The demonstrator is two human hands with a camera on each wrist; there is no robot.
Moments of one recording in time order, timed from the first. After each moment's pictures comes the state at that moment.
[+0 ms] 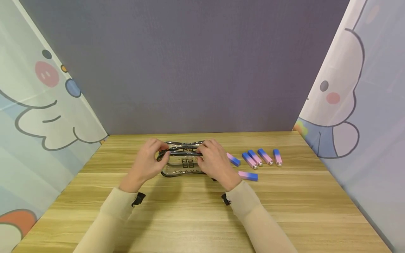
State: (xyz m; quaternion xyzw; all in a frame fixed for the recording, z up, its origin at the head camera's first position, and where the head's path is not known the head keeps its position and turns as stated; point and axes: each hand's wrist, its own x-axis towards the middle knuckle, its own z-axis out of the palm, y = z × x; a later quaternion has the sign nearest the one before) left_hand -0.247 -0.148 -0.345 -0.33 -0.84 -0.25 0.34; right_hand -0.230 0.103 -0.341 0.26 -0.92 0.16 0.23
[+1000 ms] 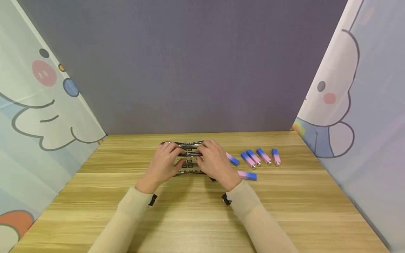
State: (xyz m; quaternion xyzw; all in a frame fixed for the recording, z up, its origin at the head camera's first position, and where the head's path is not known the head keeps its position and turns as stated) left_hand -0.252 -0.111 -0.366 -0.37 -0.85 -0.12 0.36; right_hand -0.230 0.106 -0.343 0.27 -0.92 0.17 0.23
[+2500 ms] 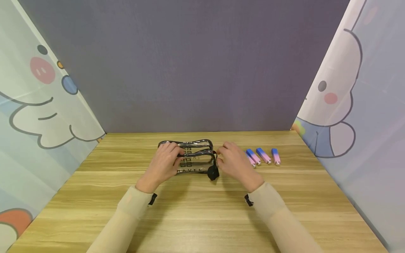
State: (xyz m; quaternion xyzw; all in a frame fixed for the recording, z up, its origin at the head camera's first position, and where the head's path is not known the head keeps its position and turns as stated) left_hand -0.251 -0.110 -0.366 -0.37 -0.86 -0.11 0.33; right_hand -0.225 0.163 -0.347 0.24 -0.94 0.13 0.19
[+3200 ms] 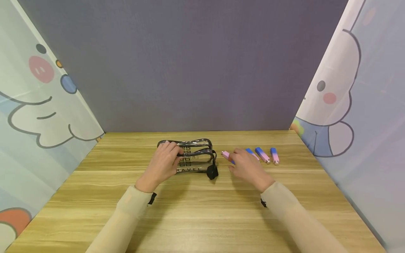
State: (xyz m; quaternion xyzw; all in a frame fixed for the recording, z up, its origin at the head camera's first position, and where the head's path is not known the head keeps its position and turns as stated) left_hand -0.248 -0.109 -0.364 -0.35 -0.87 -0.10 0.32; right_hand -0.227 0.204 -0.367 0.23 -0.96 0.11 0.12
